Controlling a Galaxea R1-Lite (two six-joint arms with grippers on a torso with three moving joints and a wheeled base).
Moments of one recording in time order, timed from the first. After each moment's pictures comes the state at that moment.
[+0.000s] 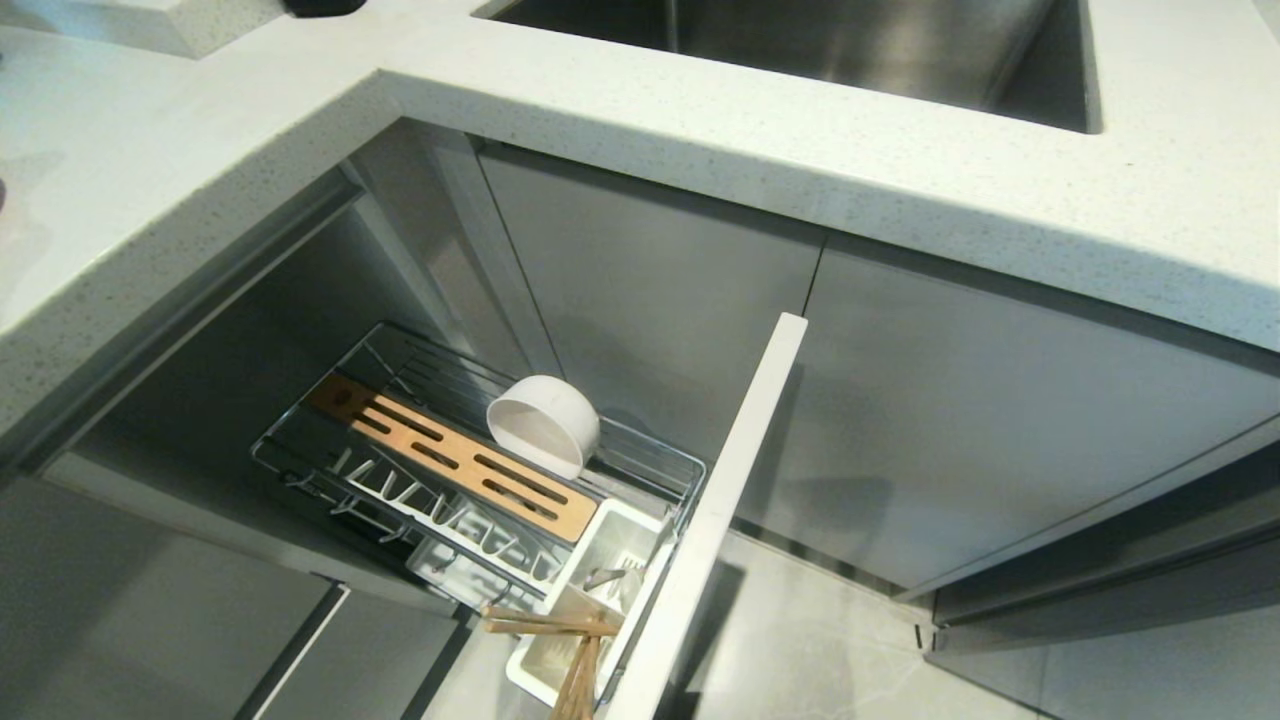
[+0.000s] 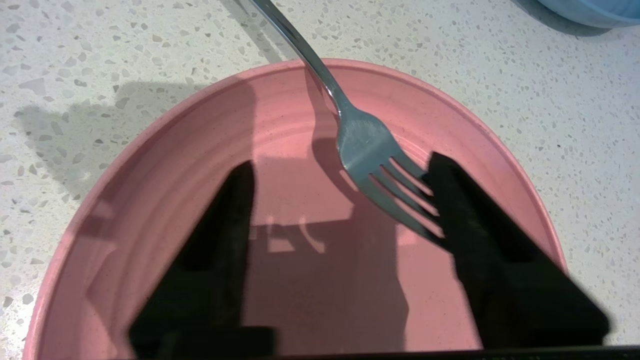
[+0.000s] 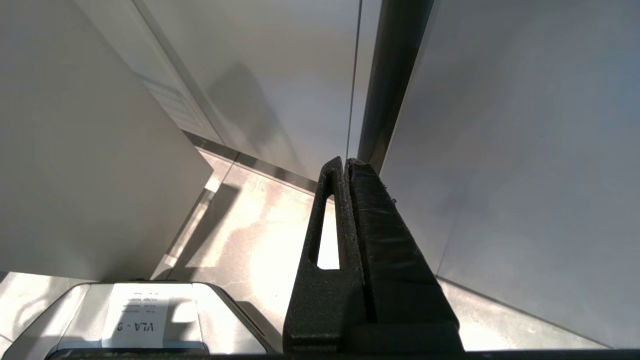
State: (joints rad) left arm 0.57 1.59 -1.94 0.68 0.32 -0.90; right arm 0.00 0.00 0.00 0.00 0.00 0.02
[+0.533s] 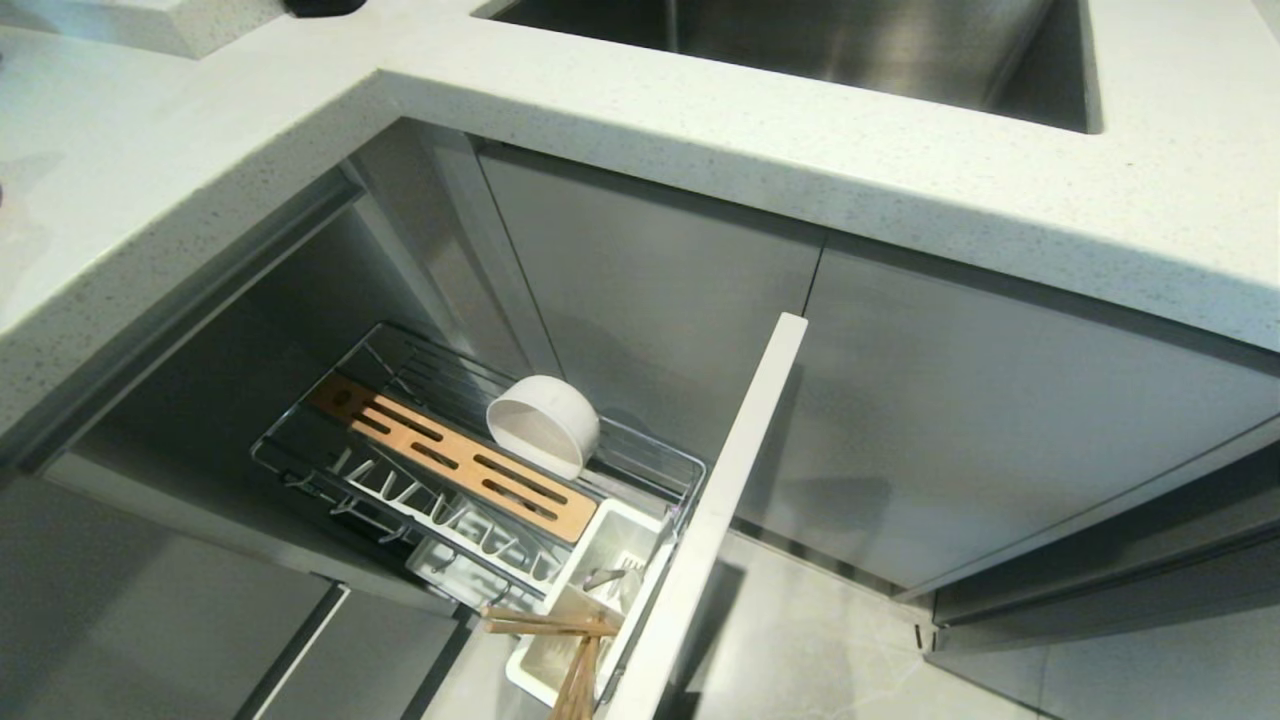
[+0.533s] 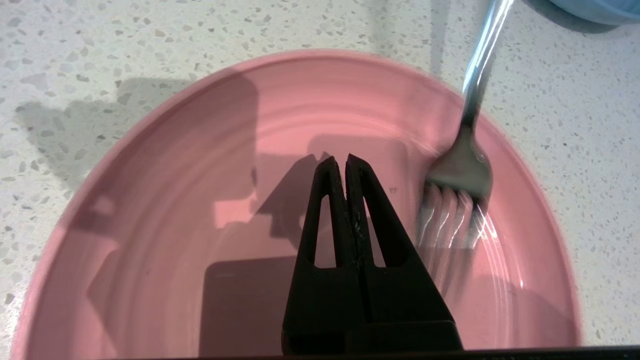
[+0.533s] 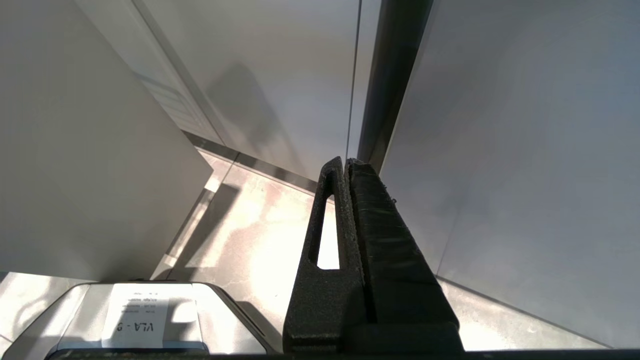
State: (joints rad) left arm 0.57 1.58 -1.93 0.69 0.31 -0.90; right arm 0.00 0.00 0.00 0.00 0.00 0.02
